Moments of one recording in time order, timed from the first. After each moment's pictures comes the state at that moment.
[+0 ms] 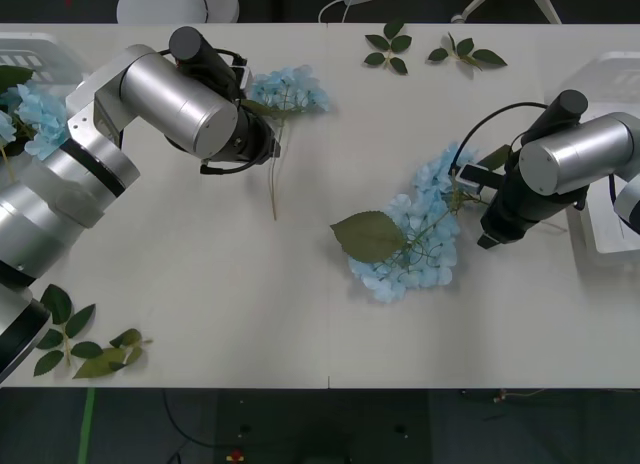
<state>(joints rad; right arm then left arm) -0.83 -0.73 0.75 -1.01 -0.95 1.08 2.19 -0.91 0.49 -0.58 -1.25 0.59 1.14 -1.07</state>
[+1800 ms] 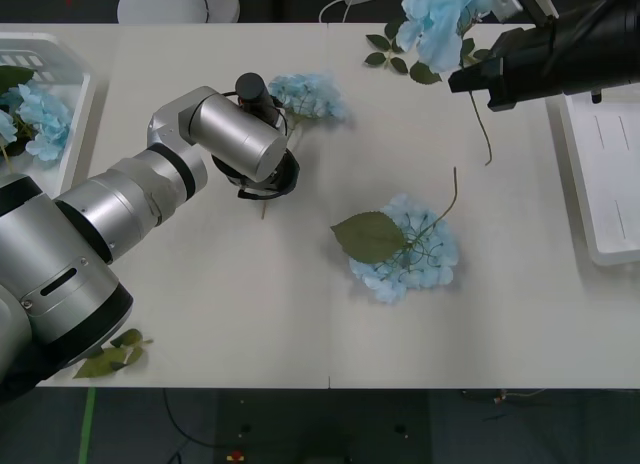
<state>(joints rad) -0.91 -0.83 0.35 -1.12 -1.77 1.14 2.46 -1.08 0.28 -0.78 -0.69 0.67 0.91 -1.17</state>
